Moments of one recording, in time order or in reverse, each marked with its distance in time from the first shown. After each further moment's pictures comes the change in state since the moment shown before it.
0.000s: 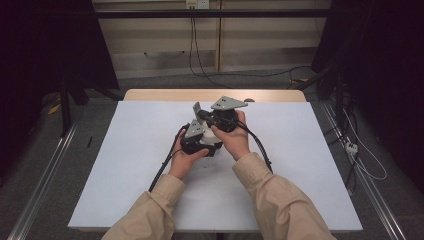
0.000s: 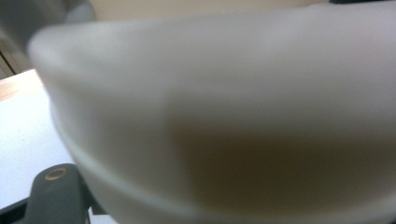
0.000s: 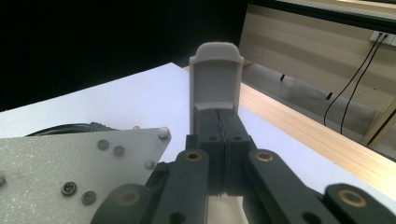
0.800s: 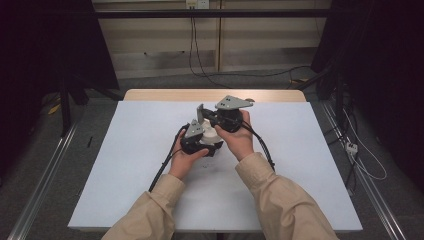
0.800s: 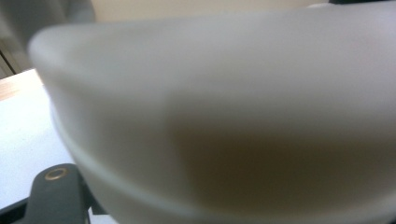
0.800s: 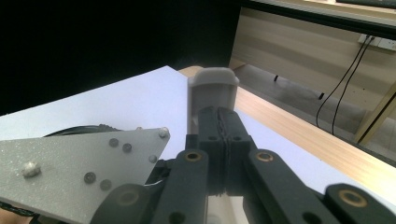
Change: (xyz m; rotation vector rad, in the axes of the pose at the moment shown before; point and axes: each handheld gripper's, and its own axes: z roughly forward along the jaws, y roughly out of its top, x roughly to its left) left arm 0.000 0.000 0.000 -0.001 0.003 0.000; right arm 0.001 0.006 -0.016 -0.004 -0.026 0.003
